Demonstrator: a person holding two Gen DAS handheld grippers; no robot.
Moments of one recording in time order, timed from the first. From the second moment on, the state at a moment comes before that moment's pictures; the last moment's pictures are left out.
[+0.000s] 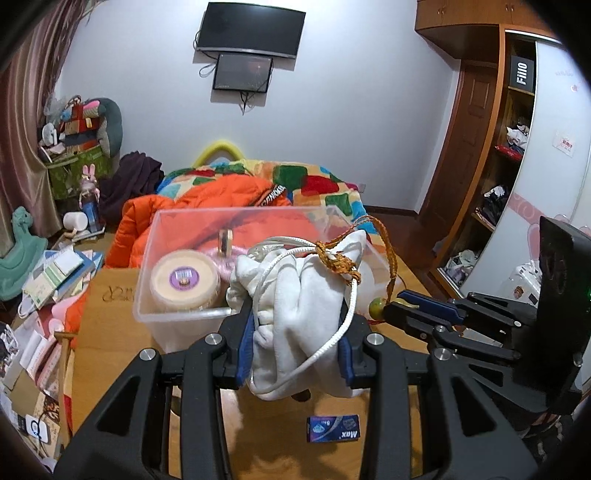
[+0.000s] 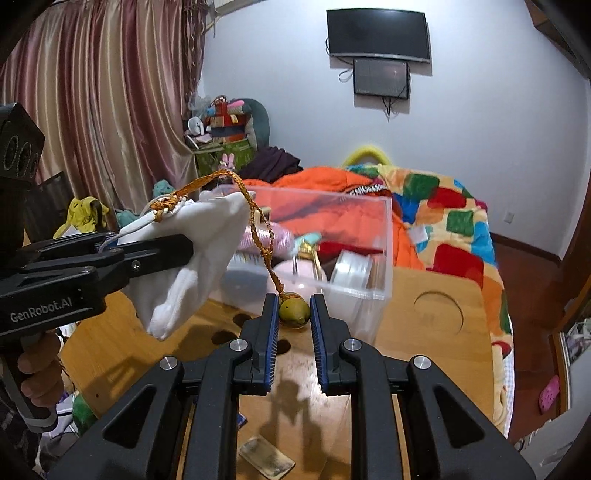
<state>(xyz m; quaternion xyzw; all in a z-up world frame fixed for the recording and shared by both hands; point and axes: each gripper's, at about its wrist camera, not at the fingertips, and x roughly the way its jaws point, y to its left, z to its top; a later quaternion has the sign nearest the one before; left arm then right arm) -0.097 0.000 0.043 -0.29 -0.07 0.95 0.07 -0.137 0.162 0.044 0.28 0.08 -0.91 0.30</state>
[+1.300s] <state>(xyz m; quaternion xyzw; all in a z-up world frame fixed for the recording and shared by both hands) -0.219 -0.007 0.030 -0.32 -0.04 0.95 0.04 -0.259 0.123 0.038 0.30 0.04 -0.90 0.31</state>
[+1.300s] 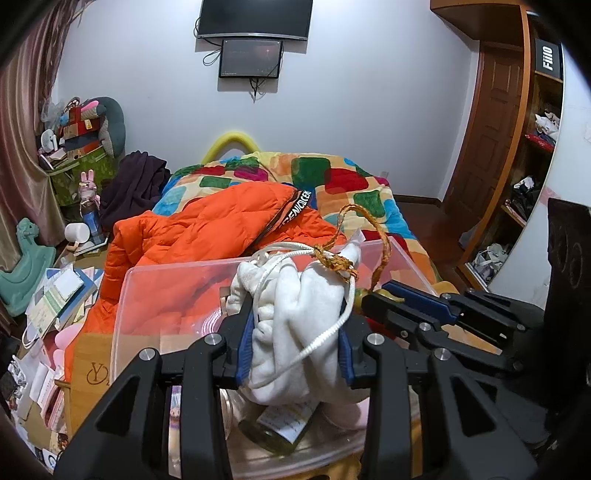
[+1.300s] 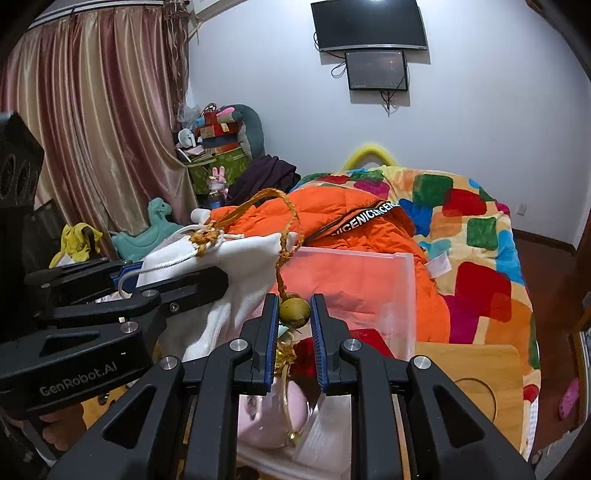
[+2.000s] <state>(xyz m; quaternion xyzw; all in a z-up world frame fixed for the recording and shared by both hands) -0.227 -0.002 0.022 -0.34 -0.03 0.94 0.02 -0.253 0.127 0.031 0.29 0.08 -0.91 0.29</state>
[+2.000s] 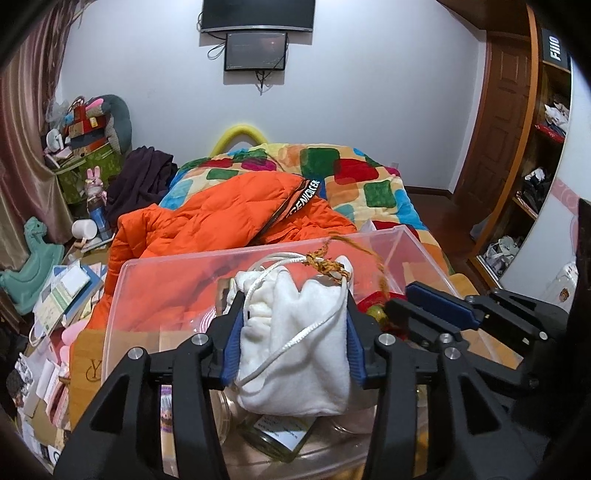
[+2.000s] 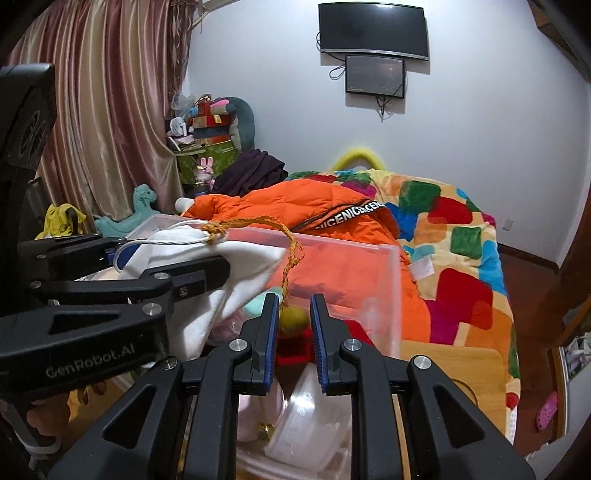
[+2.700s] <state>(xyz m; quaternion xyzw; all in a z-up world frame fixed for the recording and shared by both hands) -0.169 0.005 0.045 -0.31 -0.02 0.95 0.03 -0.195 0.170 0.047 0.28 0.05 -0.93 0.22</state>
